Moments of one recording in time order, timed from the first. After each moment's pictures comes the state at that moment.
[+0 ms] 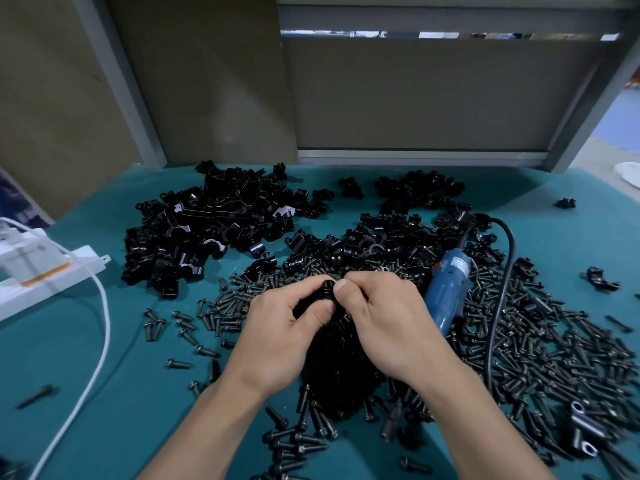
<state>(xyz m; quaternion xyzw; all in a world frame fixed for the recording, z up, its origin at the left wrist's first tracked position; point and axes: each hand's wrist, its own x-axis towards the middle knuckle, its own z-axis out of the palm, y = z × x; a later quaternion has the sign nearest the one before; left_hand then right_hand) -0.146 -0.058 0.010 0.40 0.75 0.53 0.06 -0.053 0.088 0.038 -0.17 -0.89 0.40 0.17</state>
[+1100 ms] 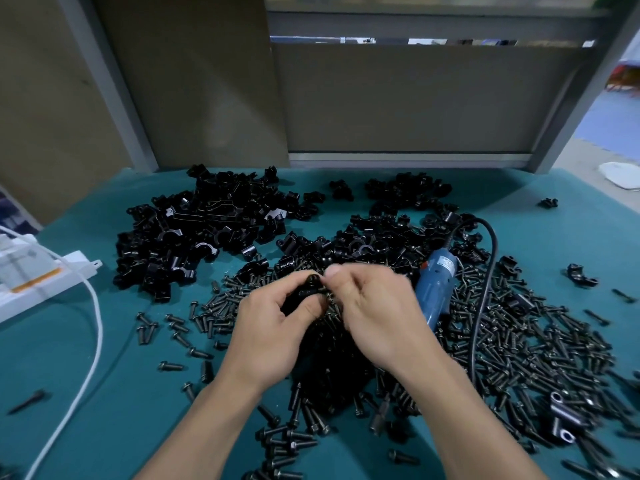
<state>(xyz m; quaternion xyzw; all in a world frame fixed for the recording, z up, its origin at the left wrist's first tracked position) -0.146 -0.050 0.005 0.36 0.75 0.56 0.05 -0.050 0.084 0.052 -0.21 -0.87 0.39 0.19</state>
